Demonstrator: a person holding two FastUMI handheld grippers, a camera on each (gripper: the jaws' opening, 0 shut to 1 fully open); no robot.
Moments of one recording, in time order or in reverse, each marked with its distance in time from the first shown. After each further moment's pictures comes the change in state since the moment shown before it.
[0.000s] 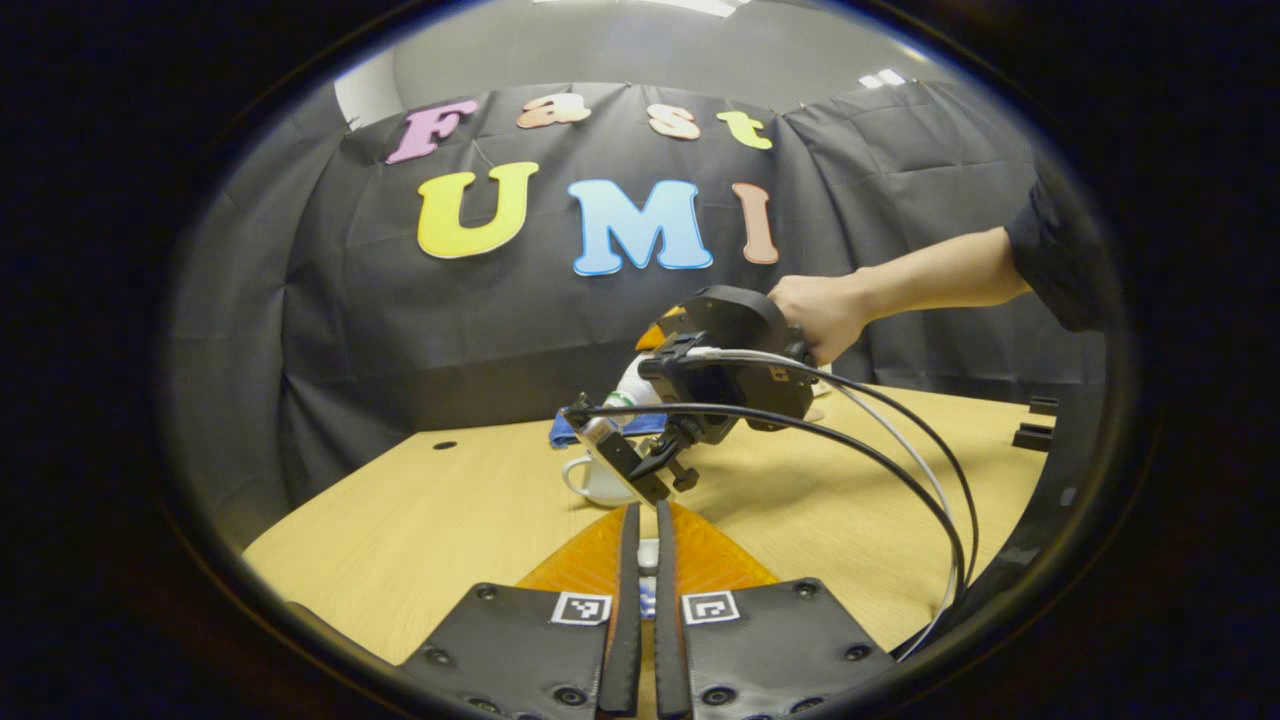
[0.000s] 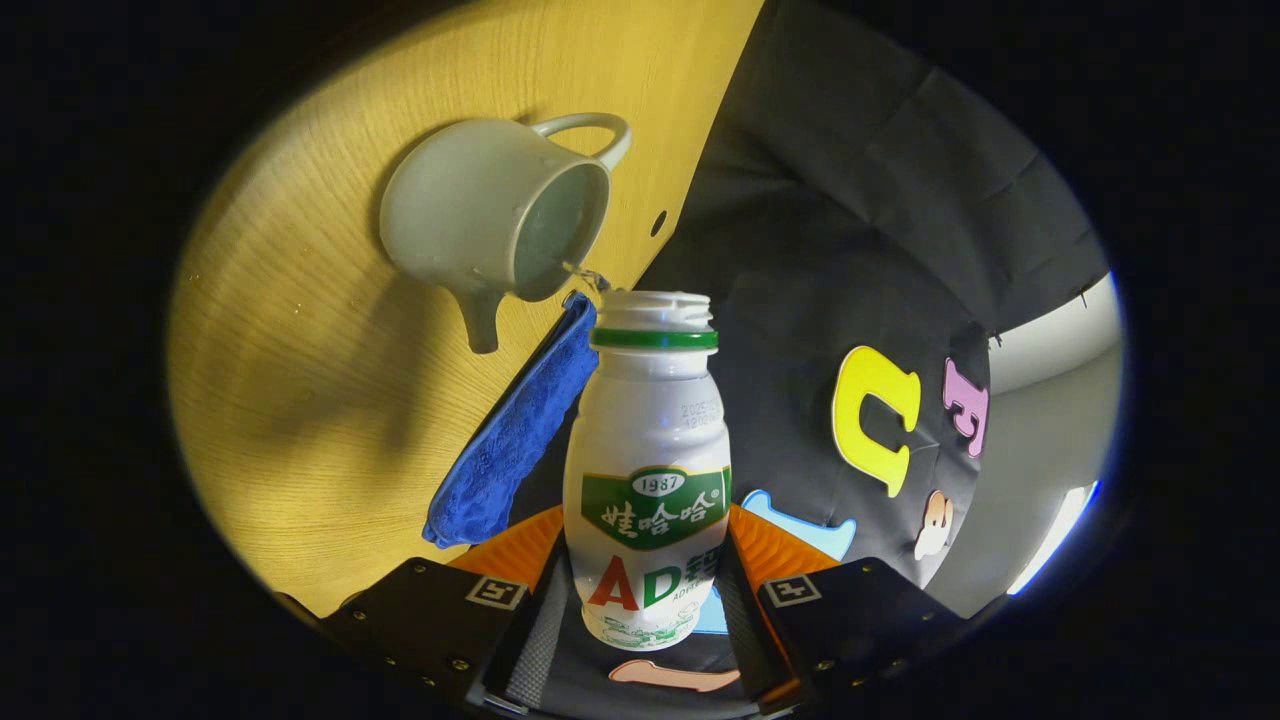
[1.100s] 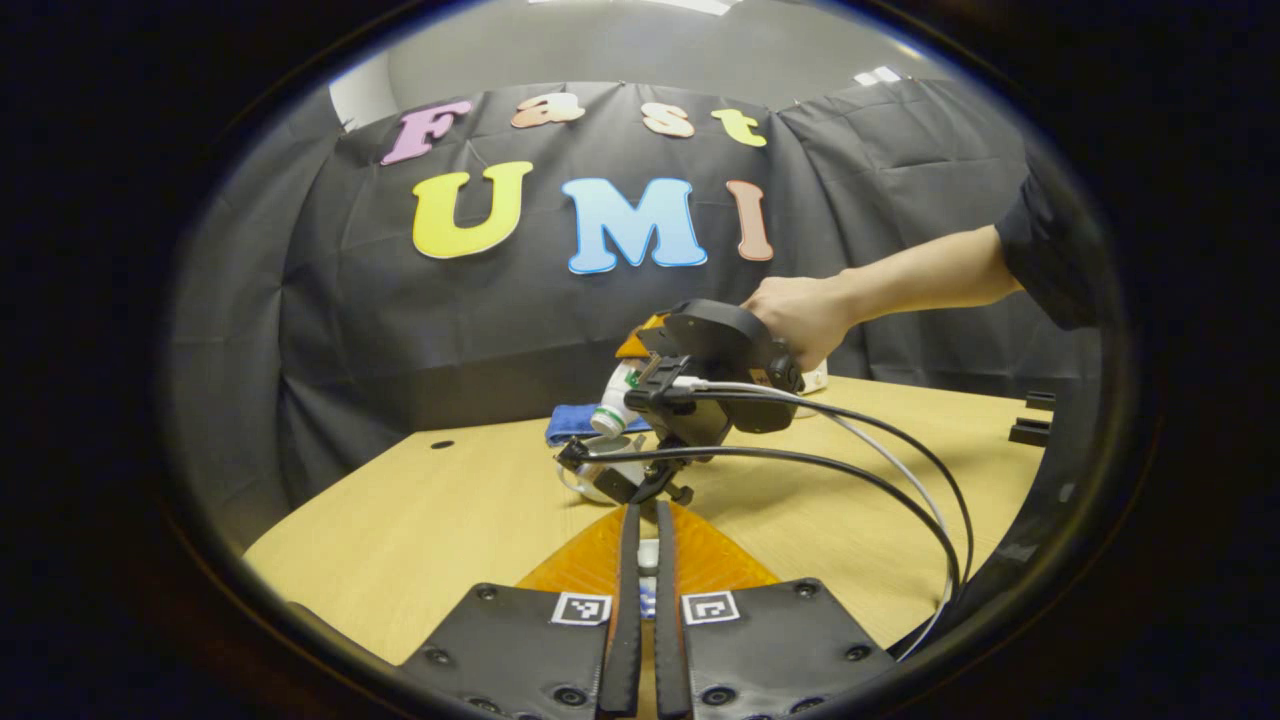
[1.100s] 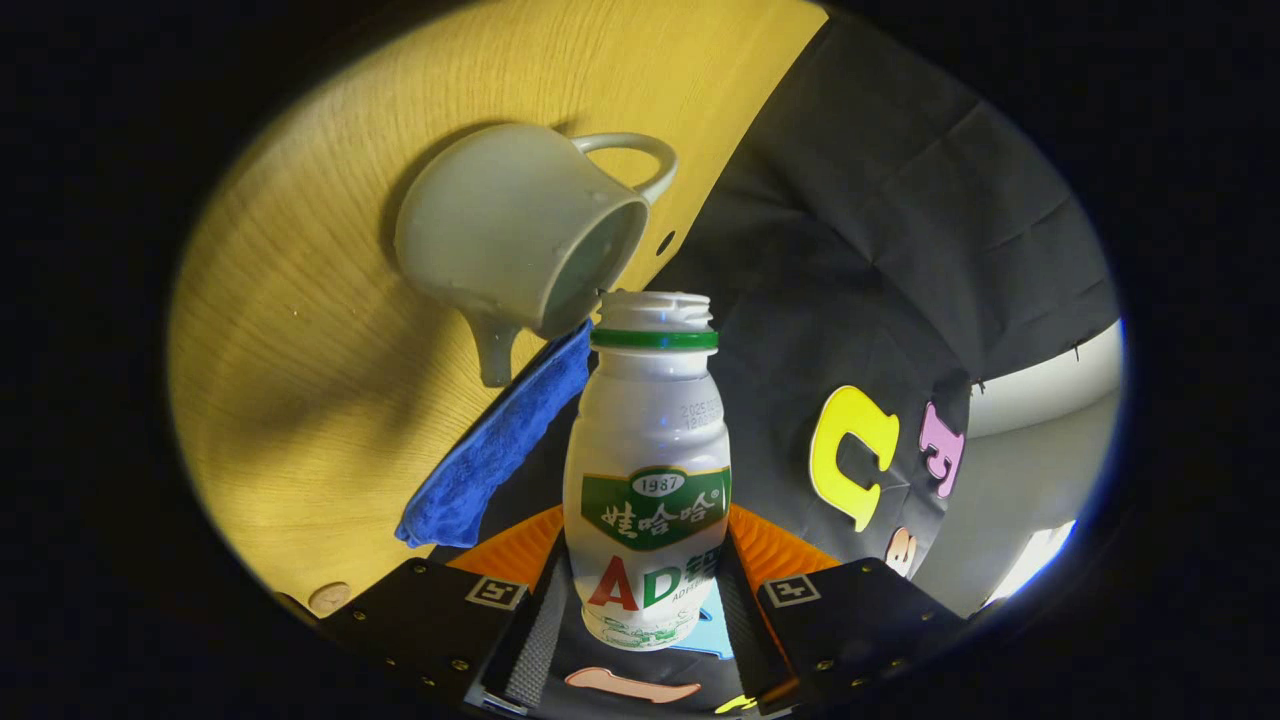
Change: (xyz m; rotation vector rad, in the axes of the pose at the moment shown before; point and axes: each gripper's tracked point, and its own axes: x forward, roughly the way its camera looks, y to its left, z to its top) left arm -0.002 -0.003 -0.002 0.003 0.006 -0.010; right arm -0.007 0.002 0.022 -0.095 -0.043 -0.043
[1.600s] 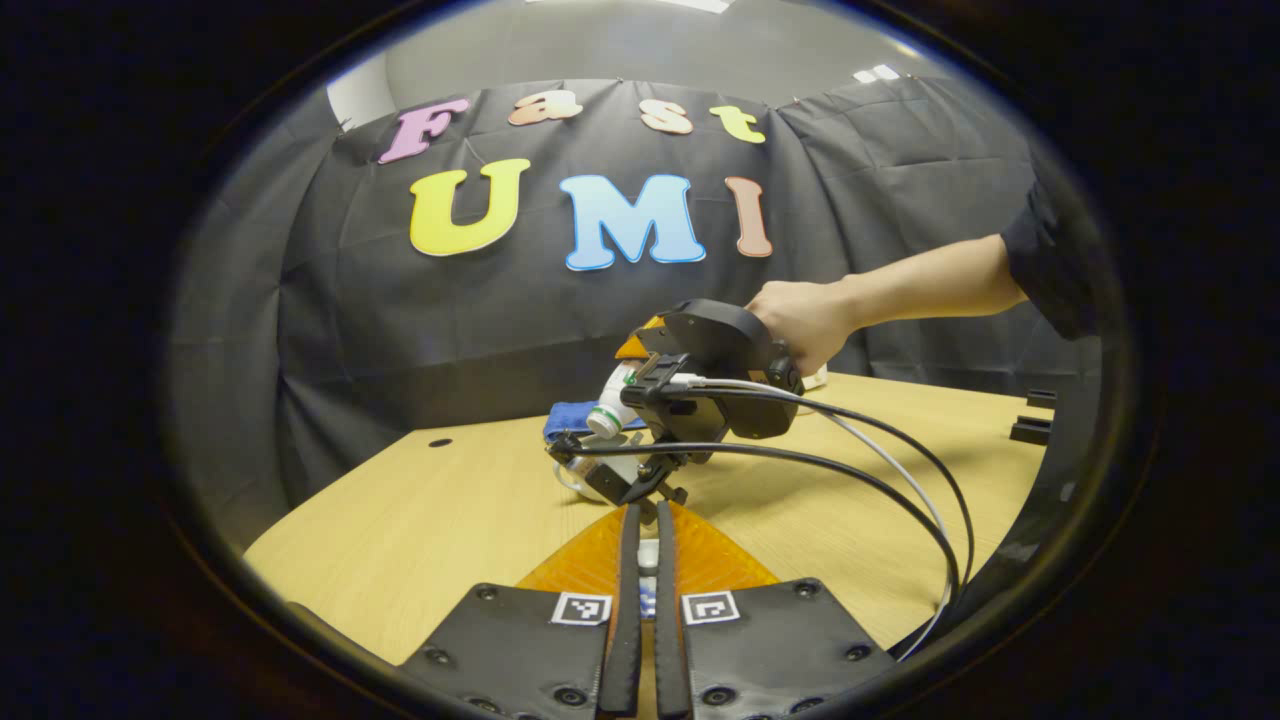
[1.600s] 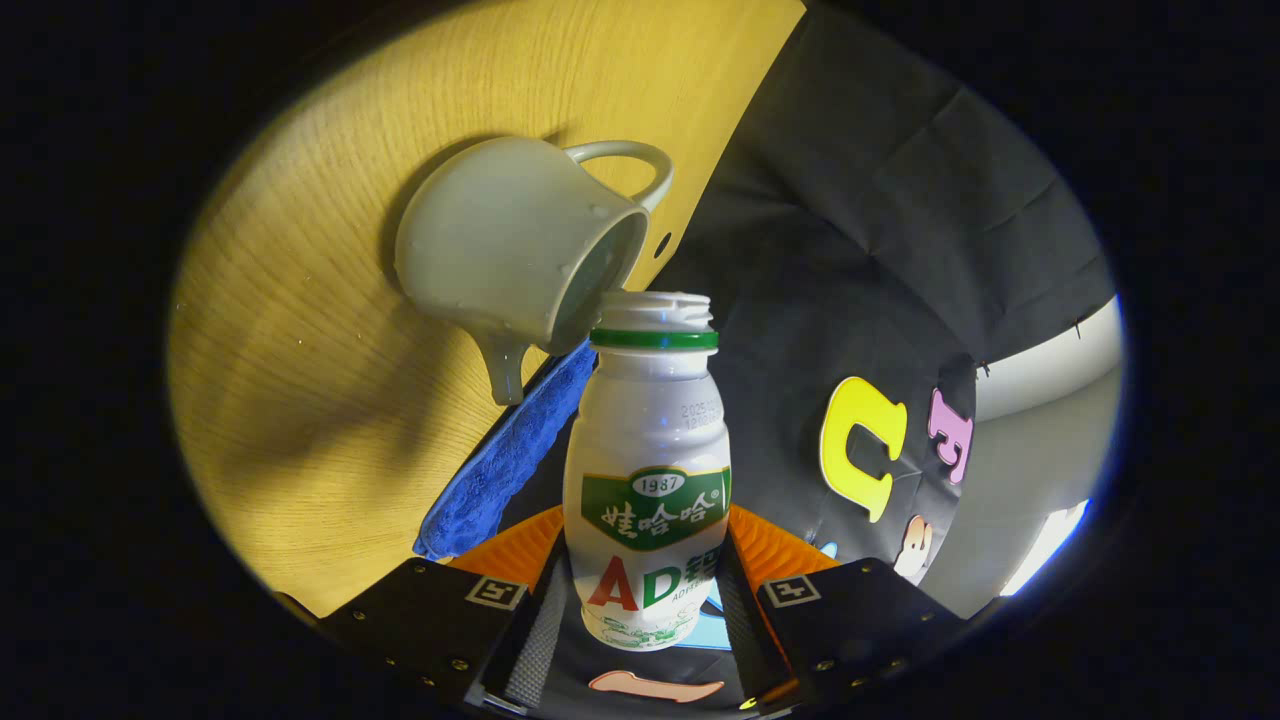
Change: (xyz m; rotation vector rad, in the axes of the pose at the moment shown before) left arm 0.005 -0.004 -0.001 -0.007 0.009 -0.005; right arm 0.004 -0.004 -0.006 0.095 0.004 0.018
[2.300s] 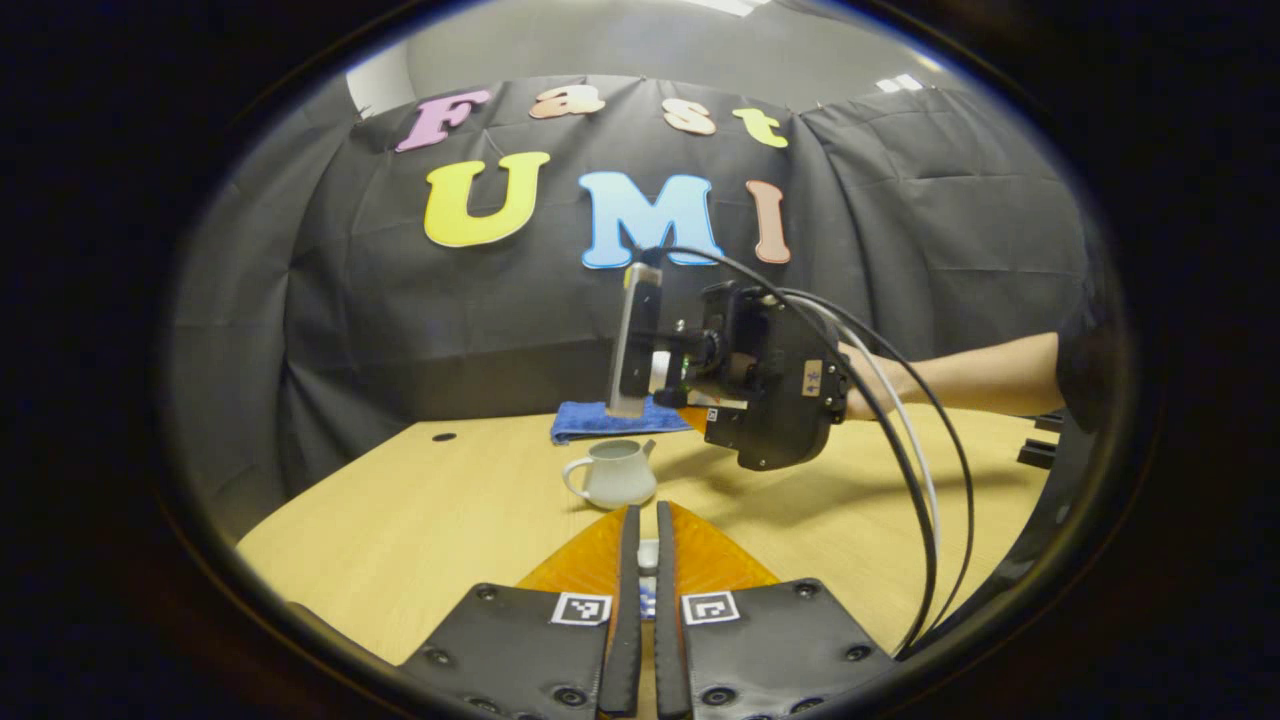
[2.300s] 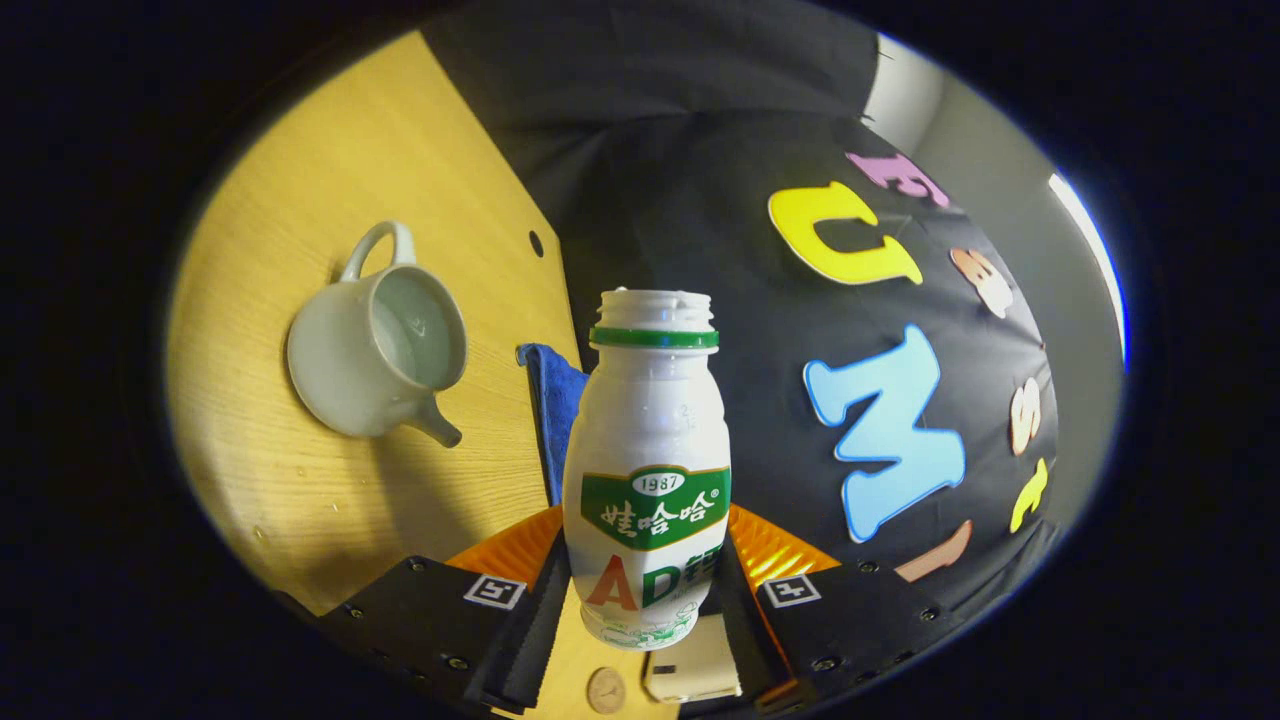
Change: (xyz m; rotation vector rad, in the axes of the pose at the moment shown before) left arm 0.014 0.013 0.011 -0.037 -0.002 0.023; right arm -0.023 0.039 -0.026 0.903 0.100 0.094
